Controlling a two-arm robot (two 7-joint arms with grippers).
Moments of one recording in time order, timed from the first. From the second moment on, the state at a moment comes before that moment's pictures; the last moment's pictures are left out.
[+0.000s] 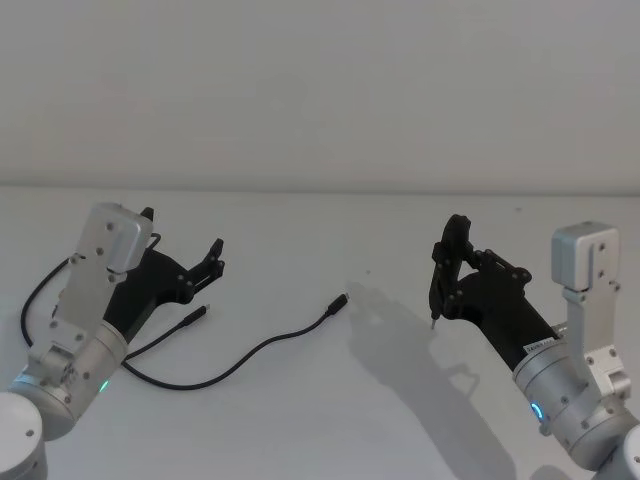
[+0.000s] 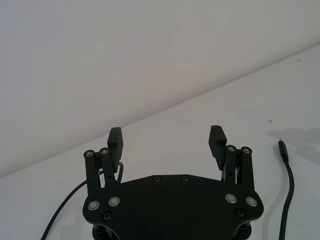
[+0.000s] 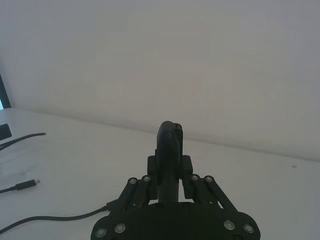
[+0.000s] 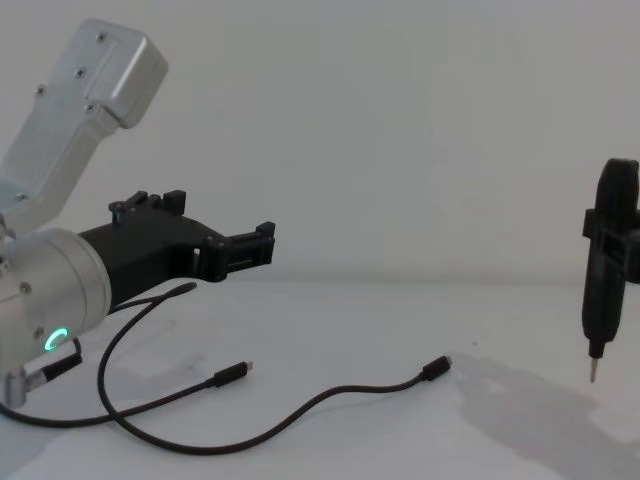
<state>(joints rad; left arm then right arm) -0.24 0.38 0.45 -1.63 -0.20 0.01 -0.01 -0.01 0.34 -0.23 -1.77 0.29 0.03 0.07</state>
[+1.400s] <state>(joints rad) -0.24 0.38 0.45 -1.63 -0.20 0.01 -0.01 -0.01 0.34 -0.23 -1.77 0.29 0.03 0.07</state>
